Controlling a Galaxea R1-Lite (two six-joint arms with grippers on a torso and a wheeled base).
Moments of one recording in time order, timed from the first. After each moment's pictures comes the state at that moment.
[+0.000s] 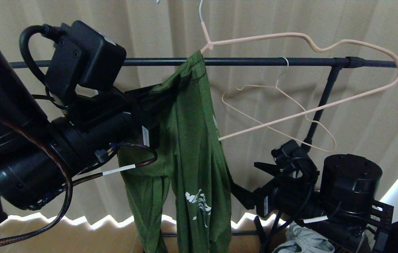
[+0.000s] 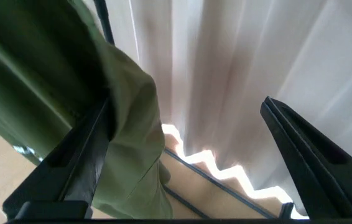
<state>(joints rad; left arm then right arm) -0.69 1.47 -0.78 -0.85 0.03 0.39 0.71 1.76 -0.46 -1.04 -0.09 0.08</state>
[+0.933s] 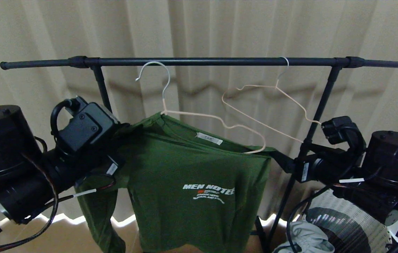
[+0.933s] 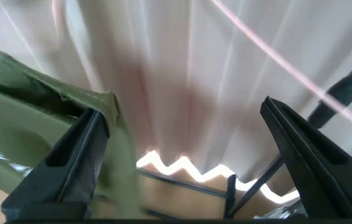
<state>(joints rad) -0.42 1.47 -0.55 -0.85 0.03 0.71 0.42 1.64 -0.47 -0.96 -0.16 0.08</state>
